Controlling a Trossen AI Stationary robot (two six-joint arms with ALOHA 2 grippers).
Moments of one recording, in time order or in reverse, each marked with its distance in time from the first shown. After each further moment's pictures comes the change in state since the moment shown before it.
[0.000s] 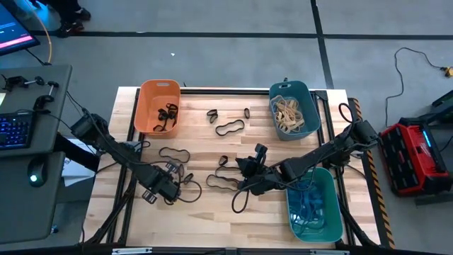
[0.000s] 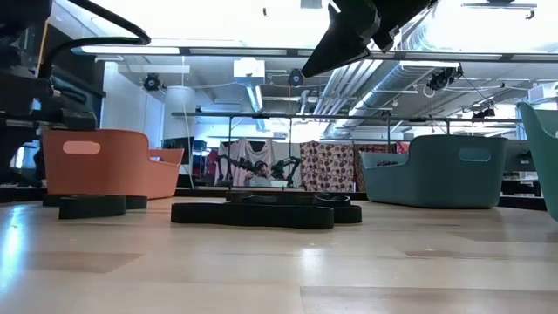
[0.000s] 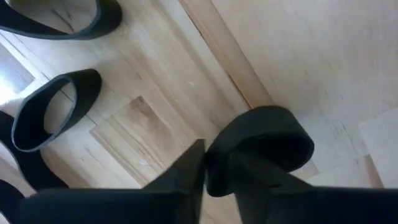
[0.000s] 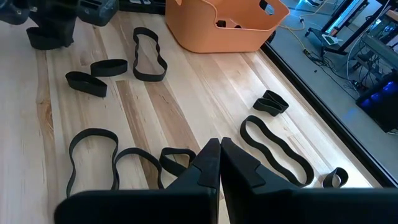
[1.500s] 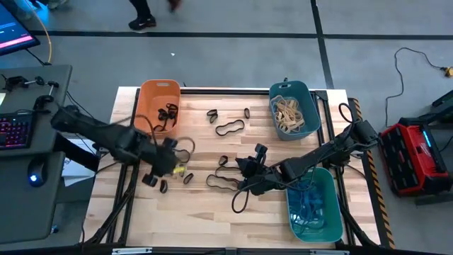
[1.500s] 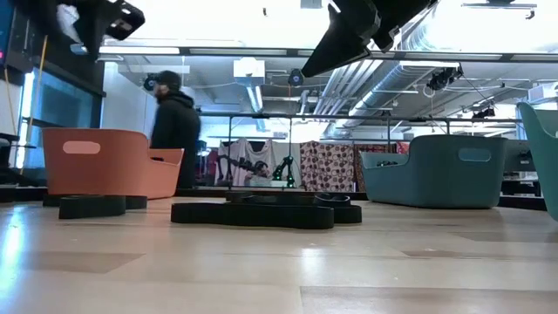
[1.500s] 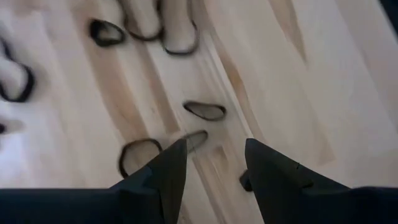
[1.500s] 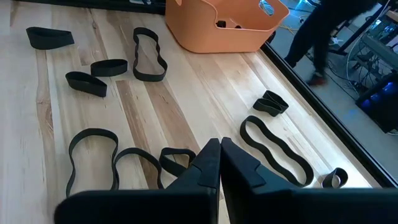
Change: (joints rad) left arm 0.273 -0.415 0.270 -0.191 0.049 0.084; right arm 0.000 0.000 0.000 0.000 0.000 -0.002
